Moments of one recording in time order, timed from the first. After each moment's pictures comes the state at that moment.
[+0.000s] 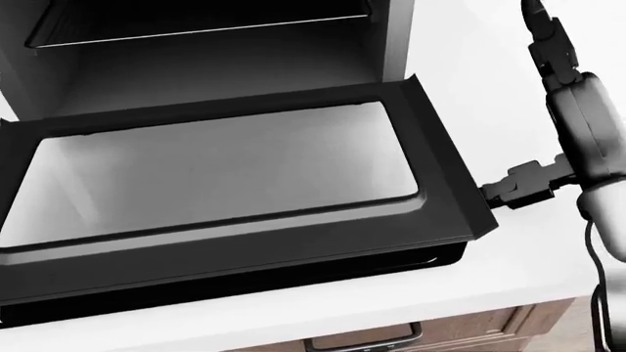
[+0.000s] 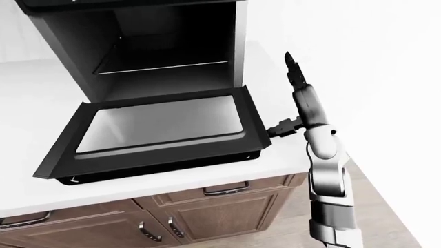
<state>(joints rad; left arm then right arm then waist) -0.46 0.87 0.67 -0.27 -0.55 0.78 0.14 -0.47 -0.37 -0.24 0.09 -0.30 -0.02 0.27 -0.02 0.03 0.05</state>
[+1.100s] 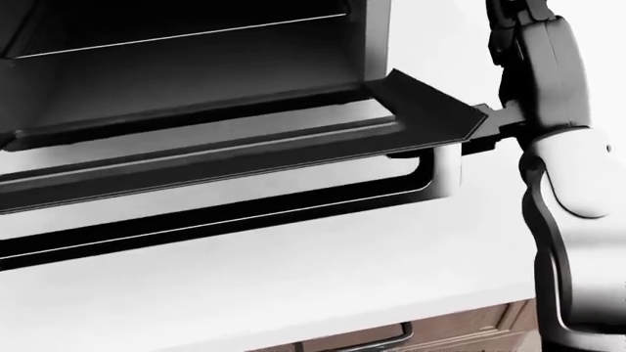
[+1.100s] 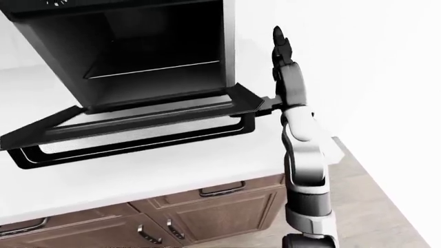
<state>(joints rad) -0.46 0.88 0.67 -0.27 -0.57 0.78 0.14 -0.61 -0.23 -0.16 -0.09 -0.07 0.33 0.13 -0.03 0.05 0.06</state>
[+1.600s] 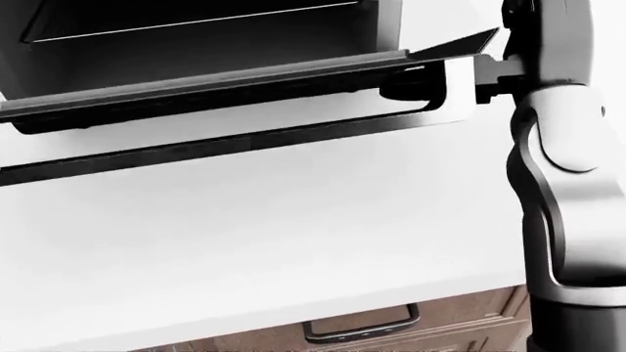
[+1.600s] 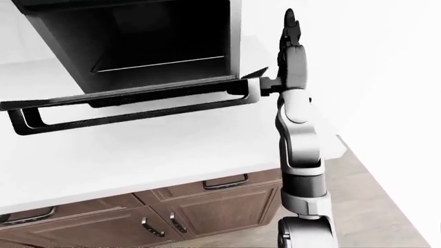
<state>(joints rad) -0.44 0.88 0.69 -0.26 -0.56 0.78 0.14 -0.75 -0.23 -0.15 0.01 0.00 0.37 -0.06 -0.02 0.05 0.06</state>
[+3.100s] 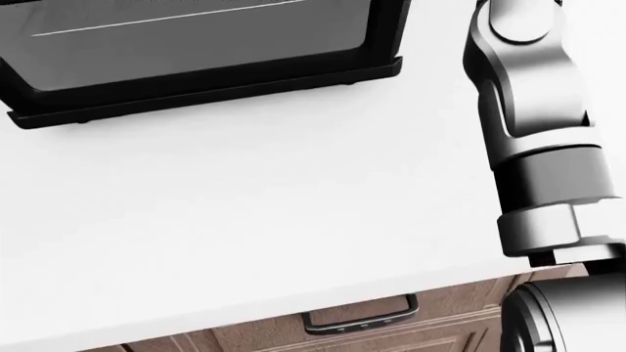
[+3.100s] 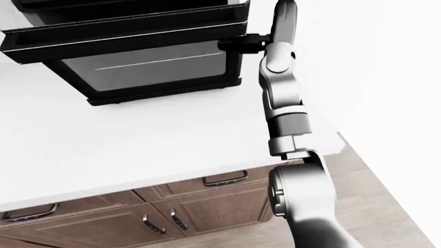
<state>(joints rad) -0.42 0.81 0.67 -0.35 -0.52 0.82 0.11 -1.21 -0.25 -0.11 0.70 -0.02 0.13 -0.27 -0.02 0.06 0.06</state>
